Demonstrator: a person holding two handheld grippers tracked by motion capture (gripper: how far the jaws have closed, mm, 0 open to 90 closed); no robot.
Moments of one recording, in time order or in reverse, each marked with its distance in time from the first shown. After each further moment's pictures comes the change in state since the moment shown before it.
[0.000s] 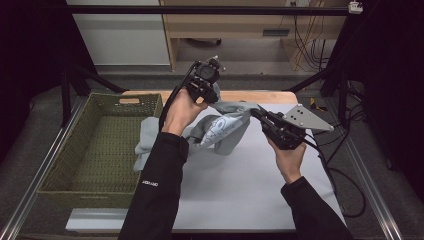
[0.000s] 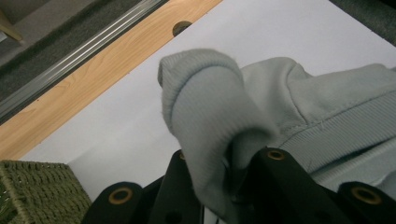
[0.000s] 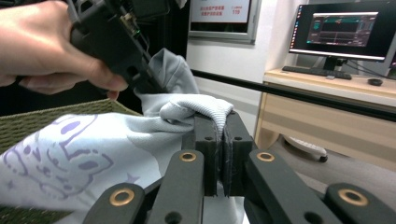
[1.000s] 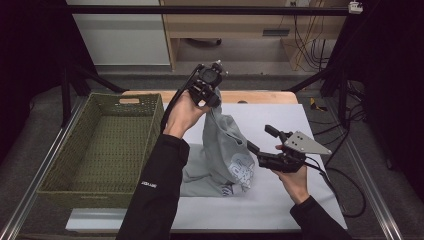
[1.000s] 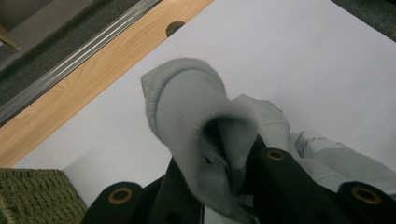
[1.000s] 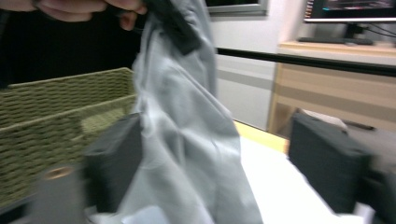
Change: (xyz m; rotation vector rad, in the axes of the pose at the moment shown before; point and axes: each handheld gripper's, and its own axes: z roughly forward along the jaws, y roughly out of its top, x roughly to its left) left arm -0.004 -0.004 0.006 0.005 -0.010 0.040; right arm 0.003 -0.066 -0.026 0.064 0.041 0.066
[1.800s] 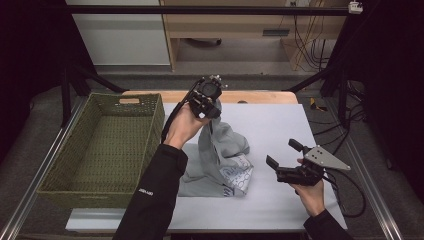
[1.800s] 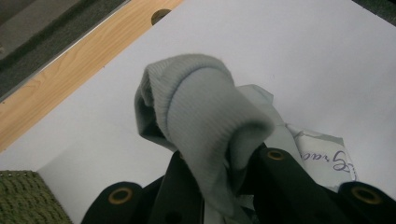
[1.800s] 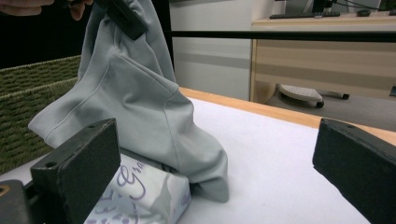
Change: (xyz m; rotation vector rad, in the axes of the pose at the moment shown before) left arm -0.008 -0.026 0.022 0.000 -0.034 0.021; right arm -0.026 -0.041 -0.043 0.042 -0.086 0.048
